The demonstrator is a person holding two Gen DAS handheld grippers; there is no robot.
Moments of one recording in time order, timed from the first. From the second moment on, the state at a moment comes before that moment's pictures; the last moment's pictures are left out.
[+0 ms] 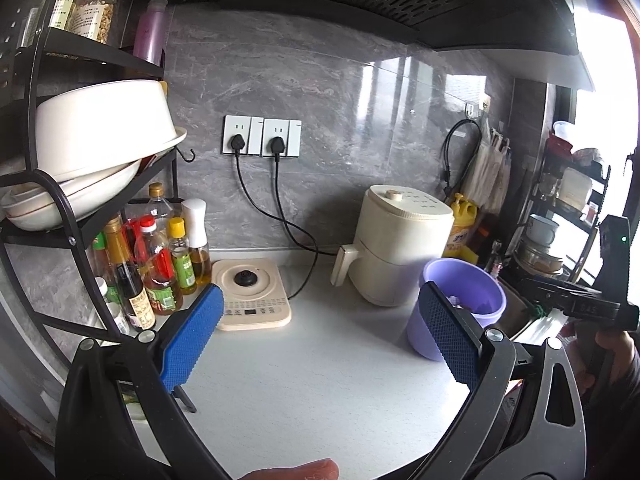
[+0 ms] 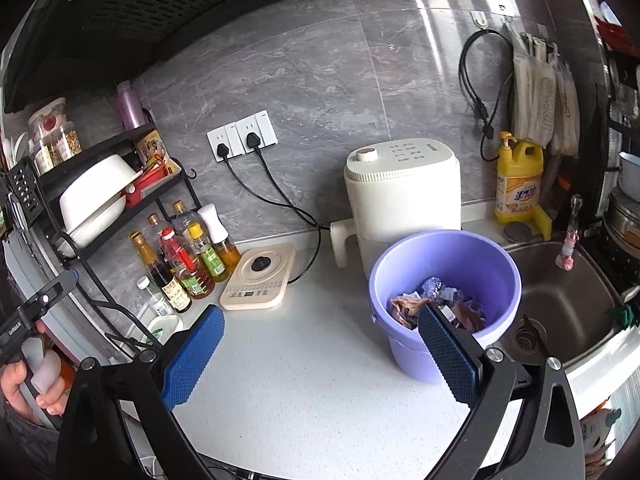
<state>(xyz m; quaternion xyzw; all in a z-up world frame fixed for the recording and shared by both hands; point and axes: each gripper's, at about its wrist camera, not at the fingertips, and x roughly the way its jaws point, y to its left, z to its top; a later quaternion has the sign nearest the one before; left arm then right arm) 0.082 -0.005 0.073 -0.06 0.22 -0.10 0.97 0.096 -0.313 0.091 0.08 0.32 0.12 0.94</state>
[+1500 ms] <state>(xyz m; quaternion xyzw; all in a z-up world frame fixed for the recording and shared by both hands) 0.085 0.004 0.074 -0.03 0.22 -0.10 0.97 0.093 -0.303 0.086 0.06 0.33 0.10 0.94</state>
